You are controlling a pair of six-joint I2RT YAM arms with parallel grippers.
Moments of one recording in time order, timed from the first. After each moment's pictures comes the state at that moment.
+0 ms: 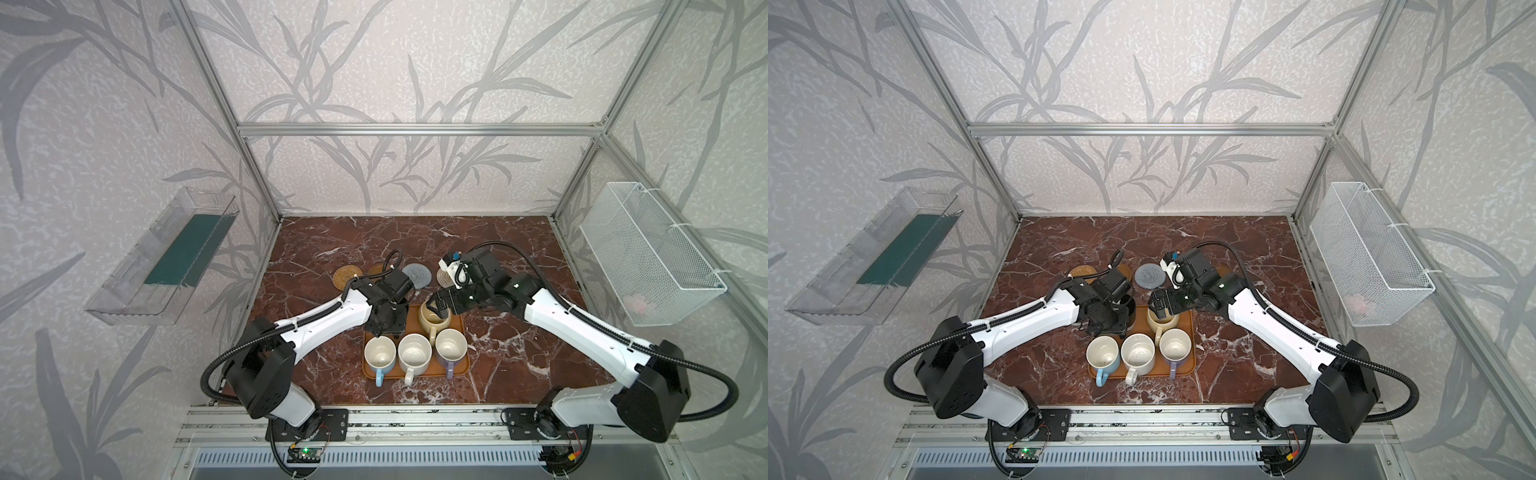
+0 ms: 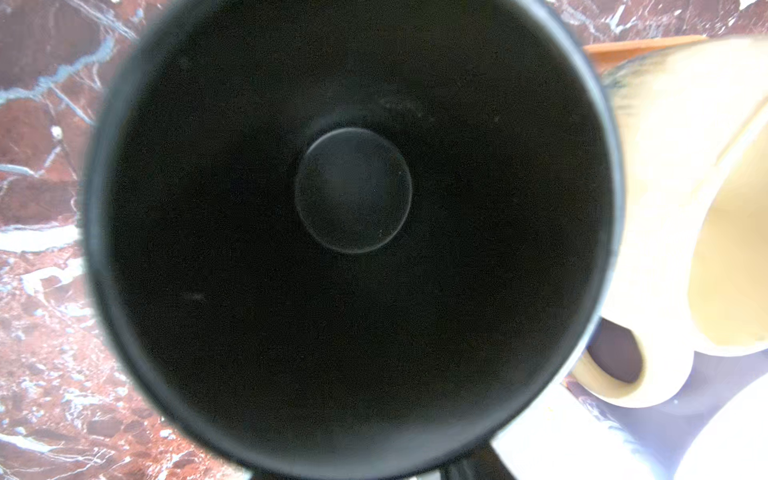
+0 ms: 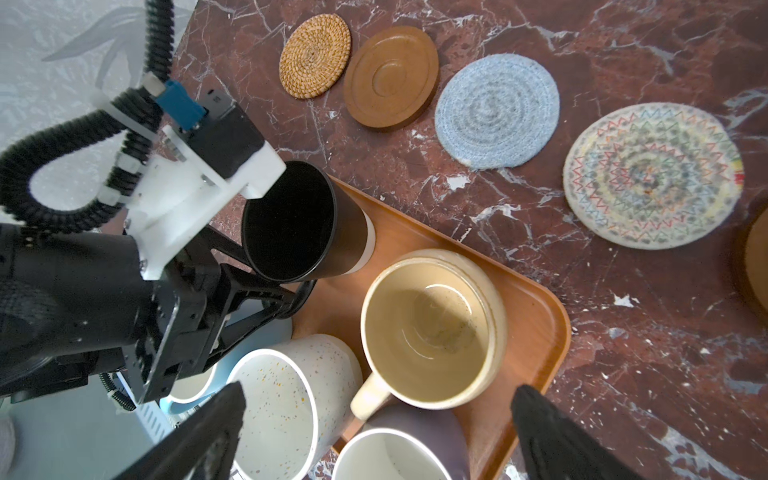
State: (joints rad) left arm -0.73 1.53 1.08 -0.87 0.04 -0.69; right arm 0.69 1.37 1.13 -0.65 -0.25 0.32
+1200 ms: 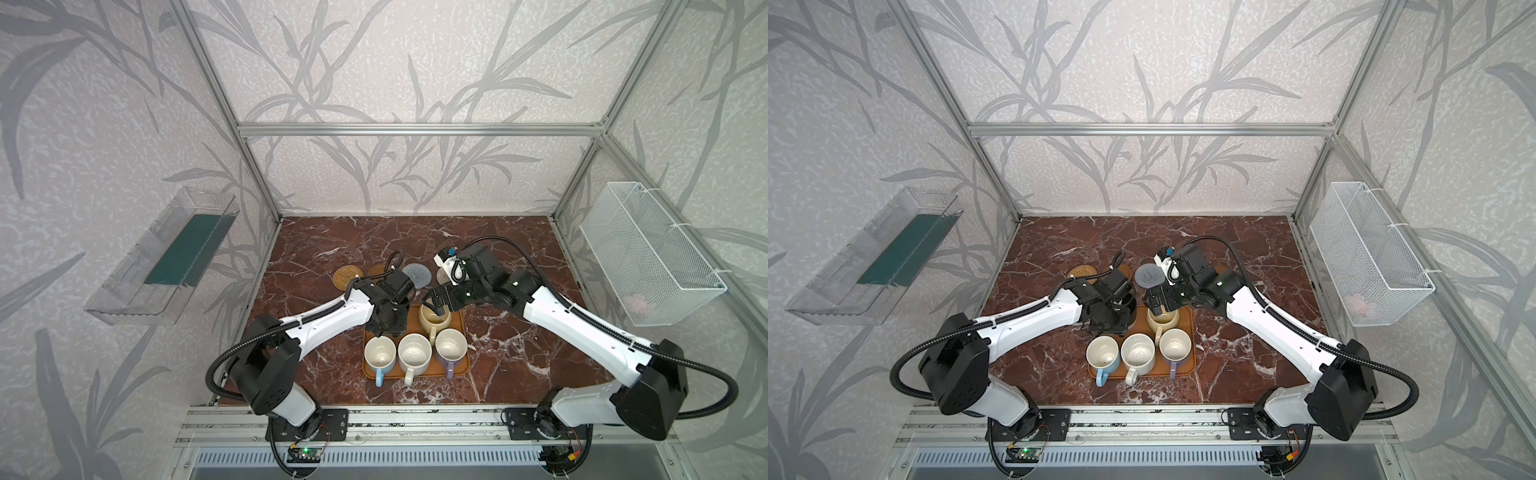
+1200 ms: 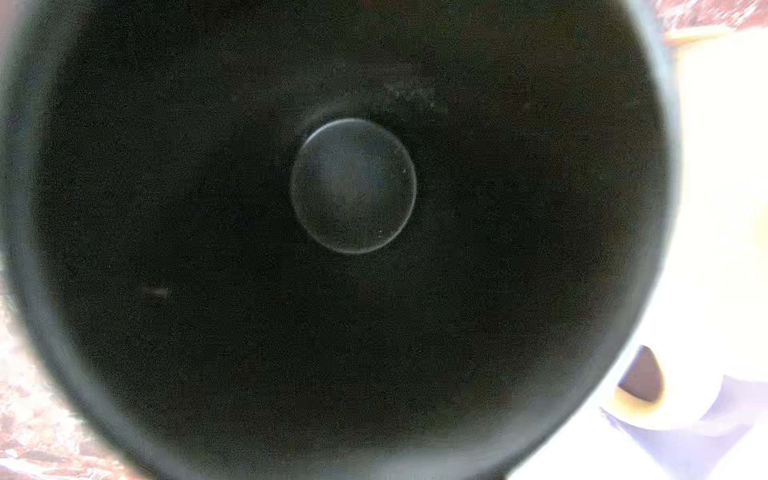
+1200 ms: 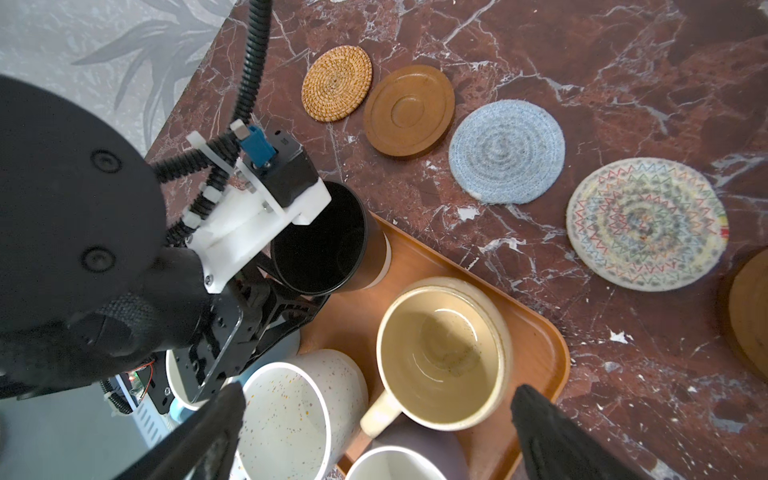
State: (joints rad) left arm -0.73 1.56 1.07 -0.85 0.04 -0.66; right arm 0.71 1.38 1.19 -0.65 -0.22 0.29
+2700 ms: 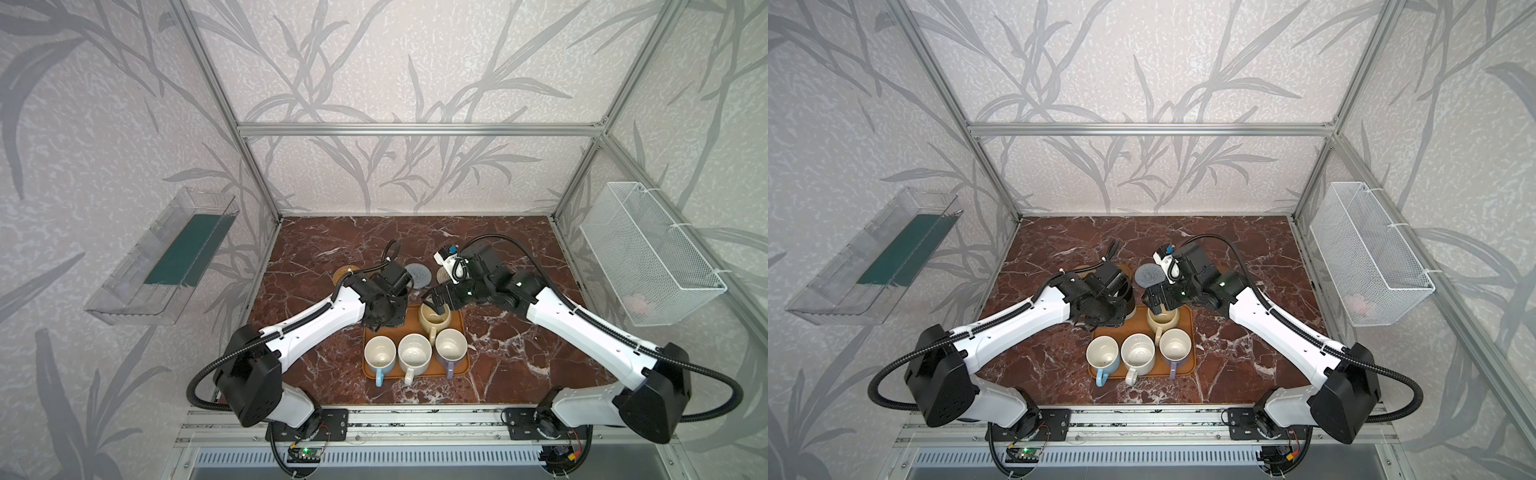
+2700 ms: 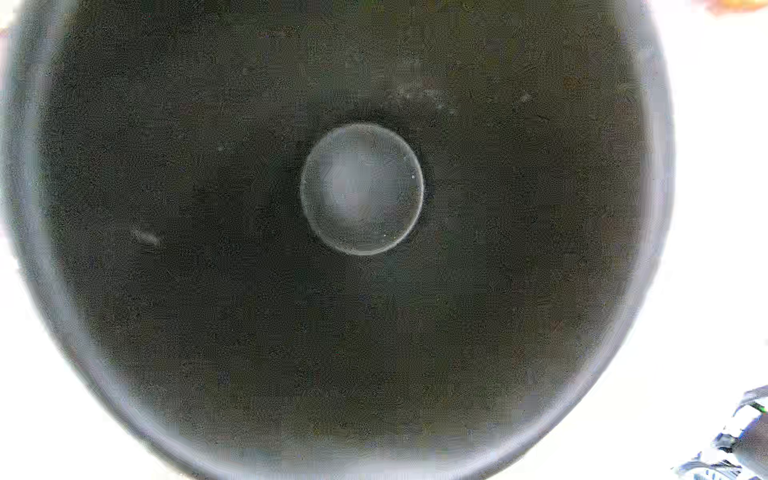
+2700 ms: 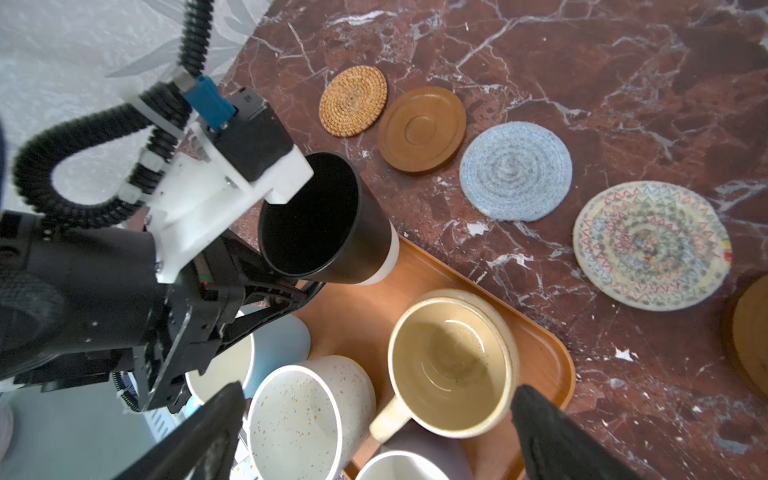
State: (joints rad) left arm -0.73 1.47 1.16 -0.93 0.00 -0.64; right arm 0.71 1.34 1.18 -0.61 -0.26 0.28
